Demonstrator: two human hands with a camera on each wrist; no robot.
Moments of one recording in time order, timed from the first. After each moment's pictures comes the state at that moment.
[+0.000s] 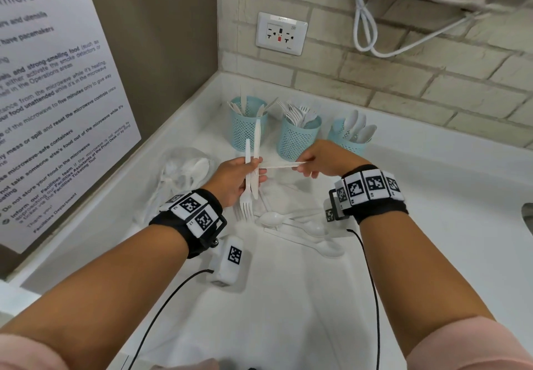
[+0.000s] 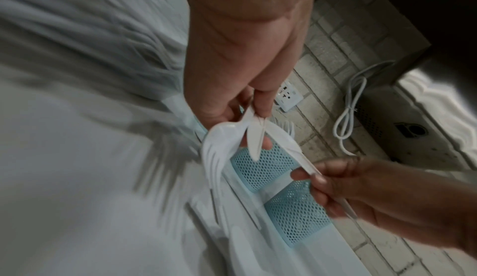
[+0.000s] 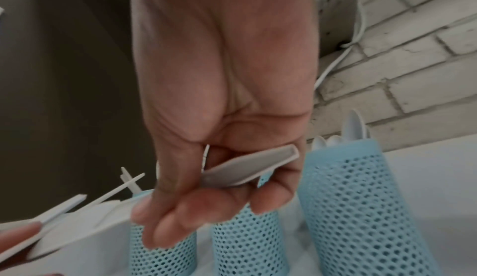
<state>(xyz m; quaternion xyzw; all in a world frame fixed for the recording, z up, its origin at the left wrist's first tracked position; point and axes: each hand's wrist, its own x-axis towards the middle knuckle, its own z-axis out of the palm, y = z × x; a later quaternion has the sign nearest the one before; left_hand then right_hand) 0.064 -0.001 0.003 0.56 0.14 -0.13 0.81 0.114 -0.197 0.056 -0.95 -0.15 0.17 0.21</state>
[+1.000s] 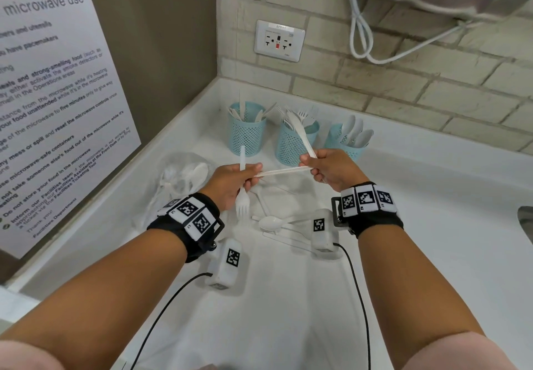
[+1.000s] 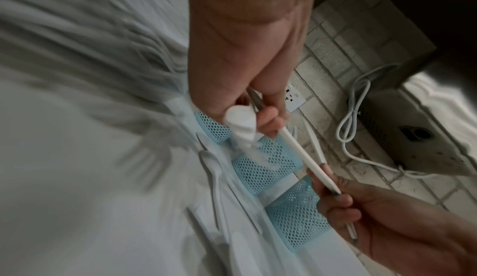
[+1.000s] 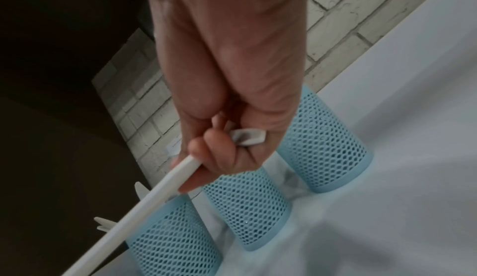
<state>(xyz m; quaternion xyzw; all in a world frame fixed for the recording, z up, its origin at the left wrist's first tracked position) 0.067 0.001 0.000 0.59 0.16 -0.11 0.79 0.111 -0.204 0.032 -0.78 0.07 0.12 0.61</state>
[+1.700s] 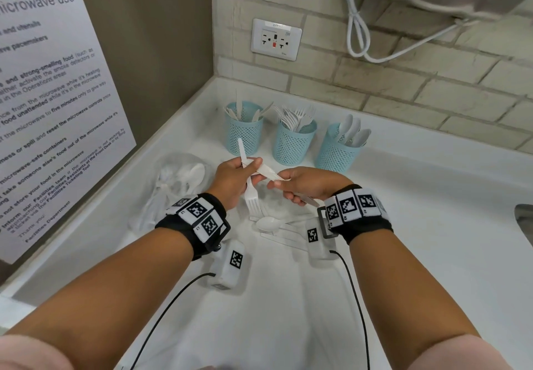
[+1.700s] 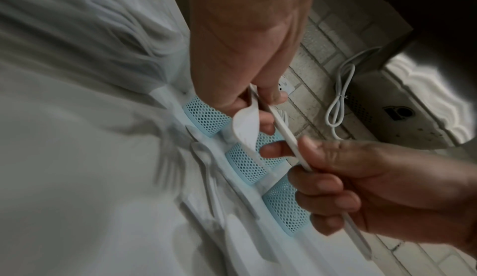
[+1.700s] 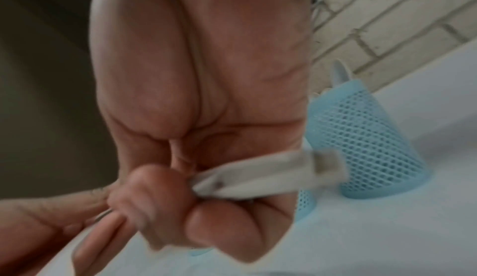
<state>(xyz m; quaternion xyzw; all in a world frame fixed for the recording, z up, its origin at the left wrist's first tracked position) 0.072 -0.012 -0.003 0.55 0.12 -0.04 0.83 0.092 -0.179 0.034 -0.83 -0.10 0.37 0.40</state>
